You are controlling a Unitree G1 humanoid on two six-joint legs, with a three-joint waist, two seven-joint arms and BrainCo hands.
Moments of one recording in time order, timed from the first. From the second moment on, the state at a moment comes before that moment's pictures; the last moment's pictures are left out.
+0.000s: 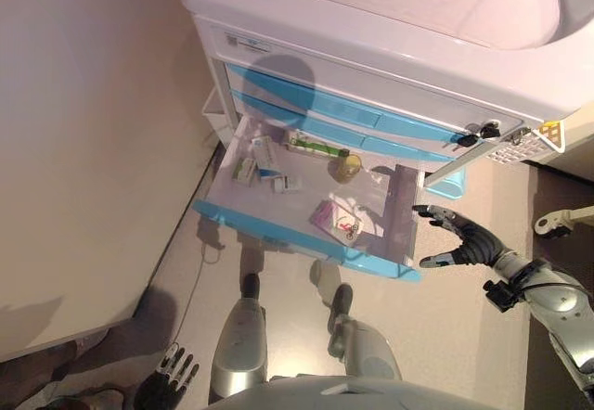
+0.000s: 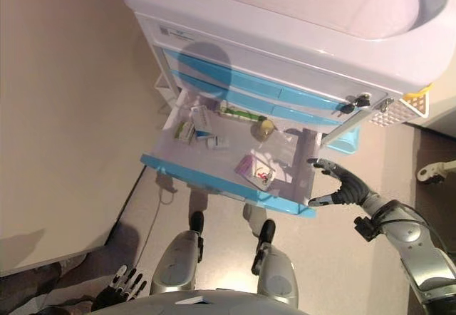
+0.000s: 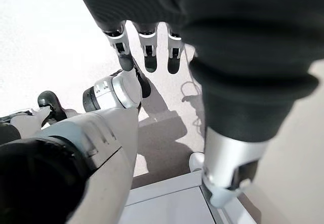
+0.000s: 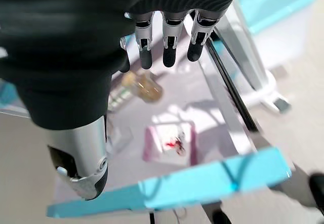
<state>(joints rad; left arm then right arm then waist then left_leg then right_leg) 0.38 0.33 0.03 0.80 -1.17 0.06 -0.36 0.22 -0.82 0.04 -0.10 0.17 0.03 0.34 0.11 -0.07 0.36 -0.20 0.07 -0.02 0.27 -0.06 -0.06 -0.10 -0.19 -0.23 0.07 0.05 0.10</state>
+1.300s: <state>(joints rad) 0.32 0.27 -0.05 0.79 -1.11 0.05 -0.30 -0.02 -0.55 0.16 0.15 0.38 0.17 0.11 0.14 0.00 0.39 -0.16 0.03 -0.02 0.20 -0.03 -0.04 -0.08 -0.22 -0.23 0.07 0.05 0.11</state>
